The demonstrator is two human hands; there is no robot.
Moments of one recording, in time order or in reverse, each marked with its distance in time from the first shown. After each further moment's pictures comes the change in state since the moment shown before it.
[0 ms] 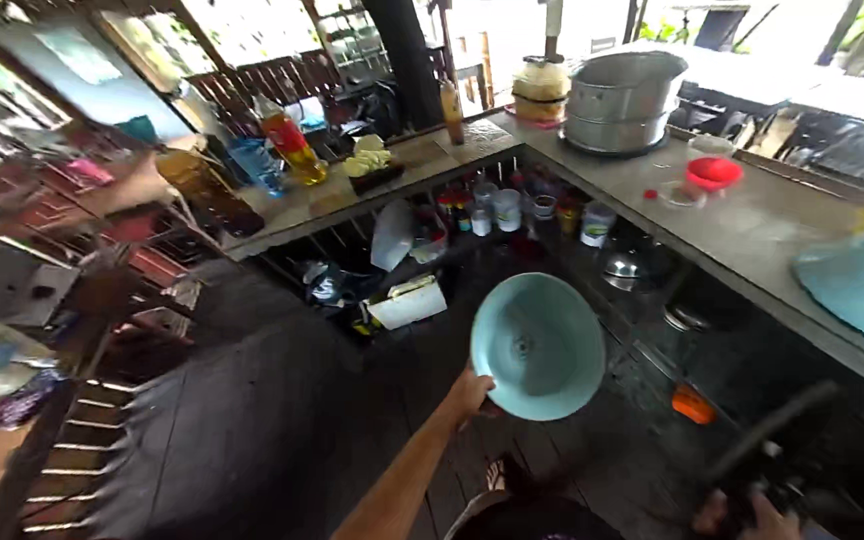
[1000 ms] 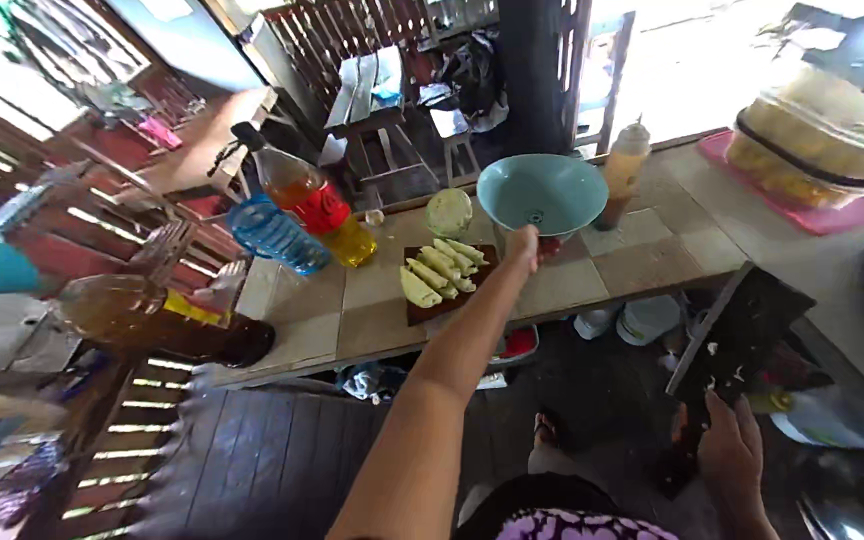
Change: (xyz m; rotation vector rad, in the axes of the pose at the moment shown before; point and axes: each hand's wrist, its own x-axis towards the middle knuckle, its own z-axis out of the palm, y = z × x) left_hand 0.646 0.492 -0.374 -0.607 0.392 0.117; right_hand 0.392 0.030 0.753 -0.228 -0.508 -0.142
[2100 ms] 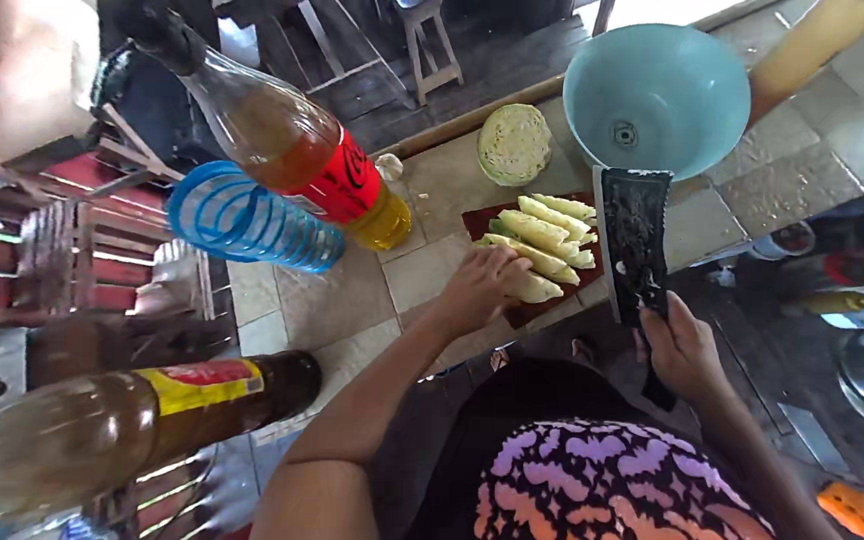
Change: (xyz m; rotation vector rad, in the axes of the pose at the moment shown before) left_hand 0.039 0.025 -0.329 1.425 -0.687 1.204; right_hand -0.025 0.022 0.269 -0.696 -0.364 -0.255
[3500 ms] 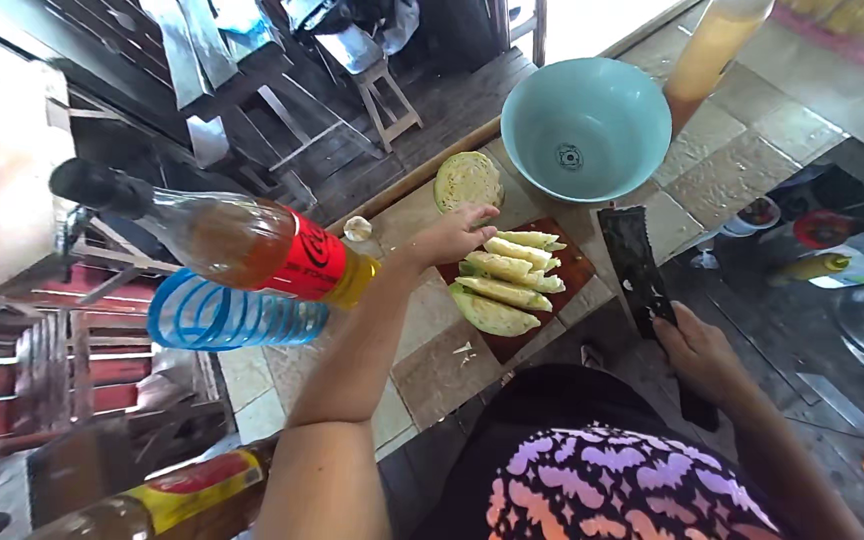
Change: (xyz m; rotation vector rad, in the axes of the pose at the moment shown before) left_hand 0.134 -0.061 -0.068 -0.414 -0.409 -0.267; right_hand -0.001 0.020 -0.042 -0.131 -0.107 0.418
